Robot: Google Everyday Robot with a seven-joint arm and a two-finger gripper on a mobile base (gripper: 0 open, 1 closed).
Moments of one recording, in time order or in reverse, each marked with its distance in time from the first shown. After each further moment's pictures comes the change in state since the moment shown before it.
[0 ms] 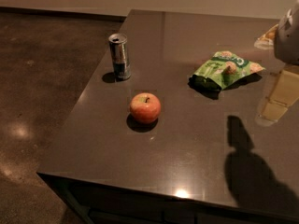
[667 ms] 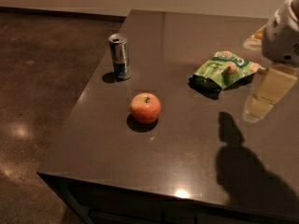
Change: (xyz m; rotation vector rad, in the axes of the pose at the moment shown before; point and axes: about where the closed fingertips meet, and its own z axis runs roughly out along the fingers) arm -0.018 -0.003 0.010 -0.025 -0.050 0.002
